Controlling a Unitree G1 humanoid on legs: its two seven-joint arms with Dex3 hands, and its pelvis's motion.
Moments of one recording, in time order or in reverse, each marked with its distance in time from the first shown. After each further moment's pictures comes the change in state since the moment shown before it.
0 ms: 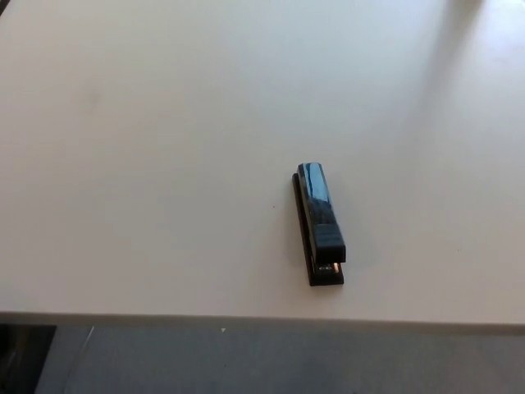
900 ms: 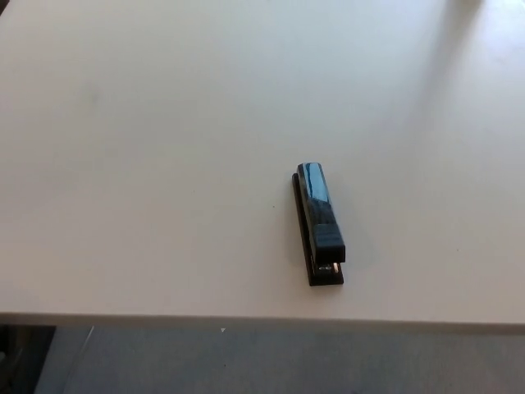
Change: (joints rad) left_arm -0.006 -0.013 -0.005 -0.001 0.000 -0.020 -0.003; right_arm 0.344 -0.292 -0.812 -0.292 0.287 -0.281 -0.197
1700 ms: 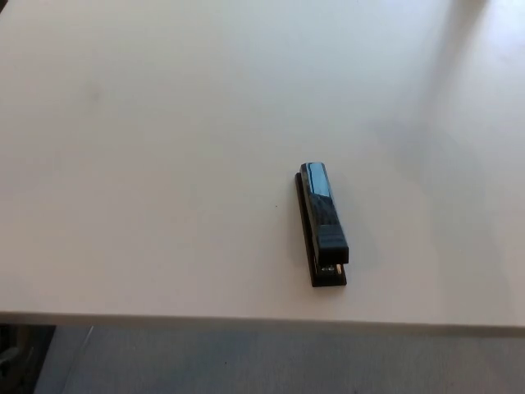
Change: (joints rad) left_arm 0.008 -0.028 -0.005 -0.028 0.000 -0.018 -0.010; right_arm -0.508 0.046 0.308 -0.748 -0.049 -0.036 -0.037
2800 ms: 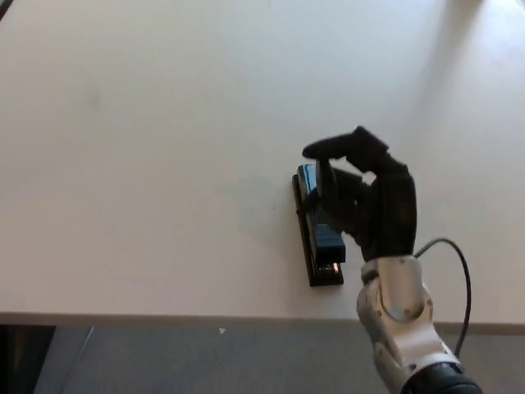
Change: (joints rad) left_arm 0.203 -0.017 -0.003 -0.011 0.000 -0.012 -0.003; right_arm -0.064 0.783 0.656 0.571 -0.197 -0.439 -0.111
